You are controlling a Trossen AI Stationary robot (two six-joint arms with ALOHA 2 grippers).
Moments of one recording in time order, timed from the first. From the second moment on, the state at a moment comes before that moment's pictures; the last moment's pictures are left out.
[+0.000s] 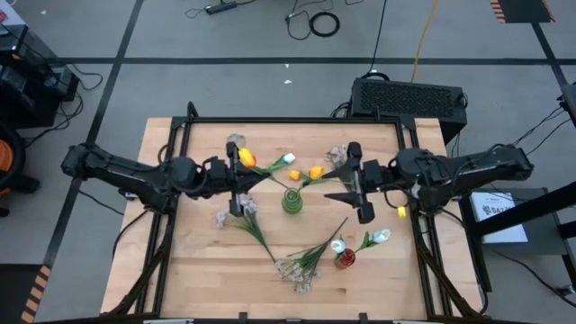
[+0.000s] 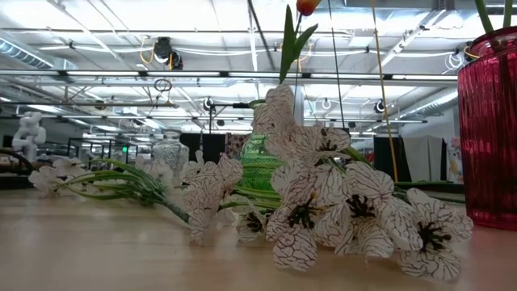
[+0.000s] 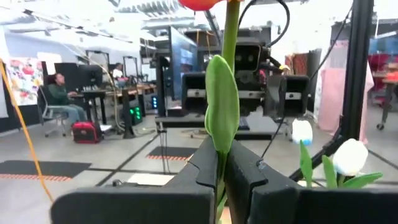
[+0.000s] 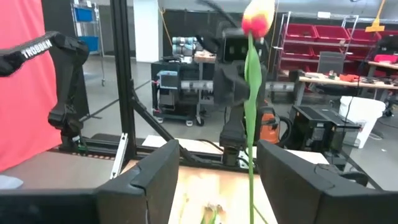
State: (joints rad) left arm -0.19 1.12 0.80 0.54 -0.29 0.10; right arm 0.18 1.06 0.99 0.08 0.05 -0.02
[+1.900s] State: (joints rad) left arm -0.12 1.17 0.65 0.30 -0.29 0.01; right arm 0.18 1.01 0.99 0.00 0.06 -0.02
